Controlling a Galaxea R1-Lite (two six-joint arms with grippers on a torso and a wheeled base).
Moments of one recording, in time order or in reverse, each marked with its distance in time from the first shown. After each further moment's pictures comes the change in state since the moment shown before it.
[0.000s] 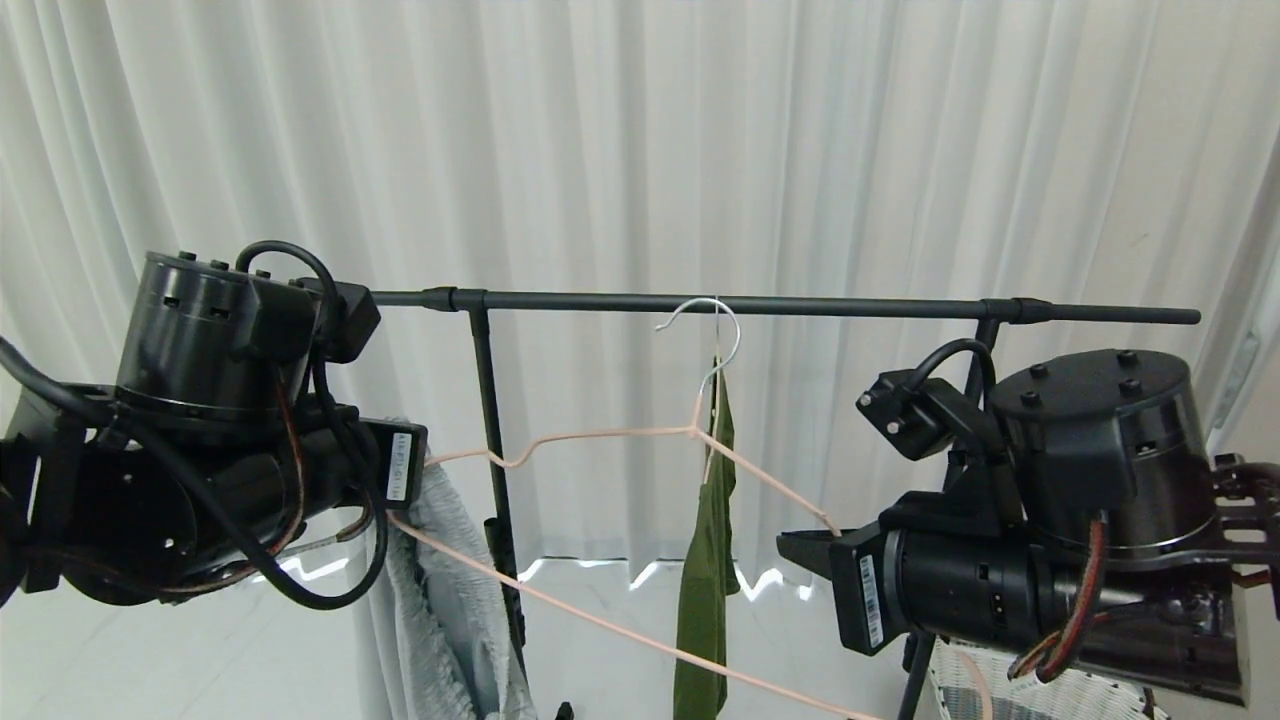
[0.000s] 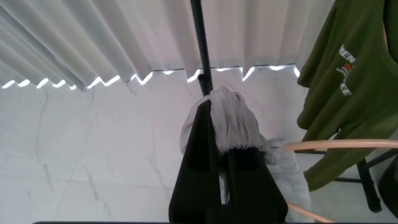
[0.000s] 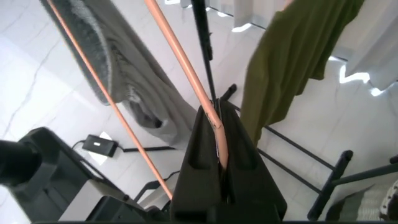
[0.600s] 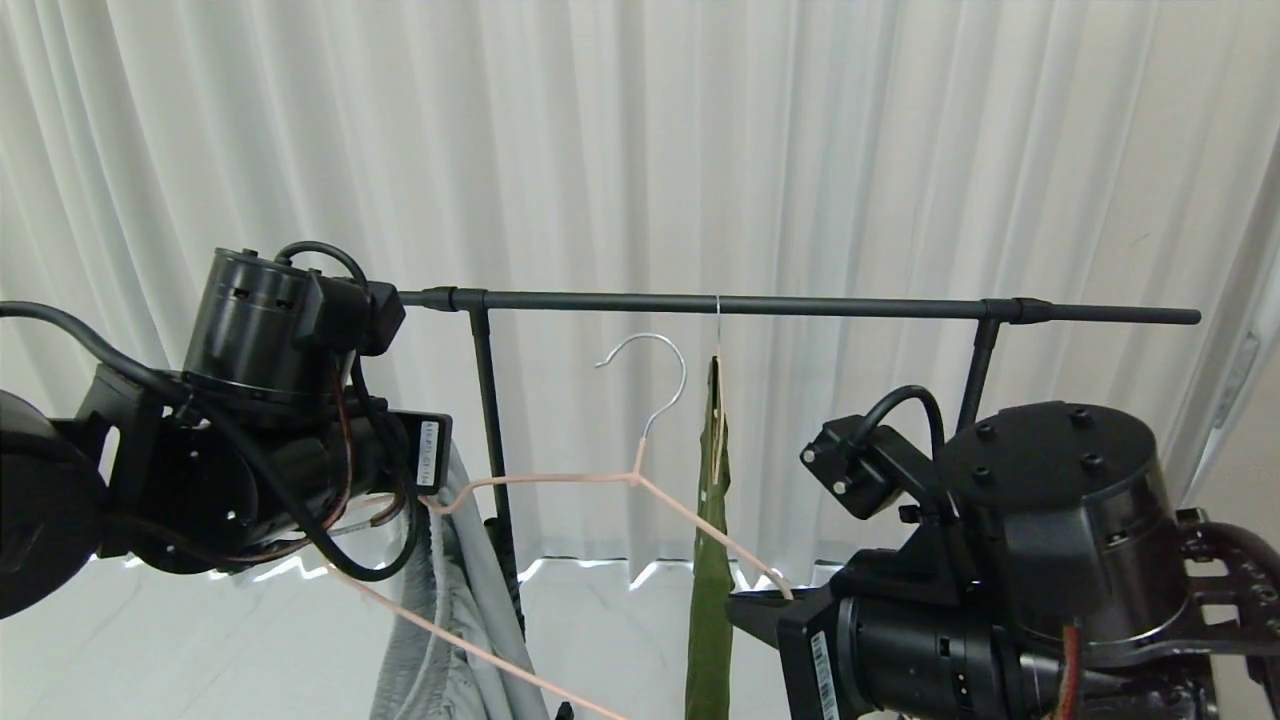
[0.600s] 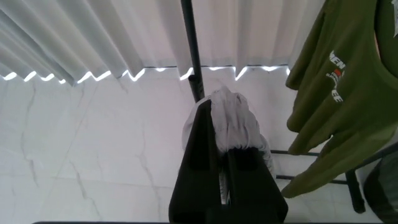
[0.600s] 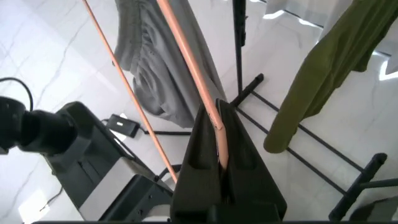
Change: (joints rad) left arm 0.003 0.066 -0.045 0.002 -0.001 -0.045; right arm 0.126 0.040 -0.004 -0.011 -0.001 0.073
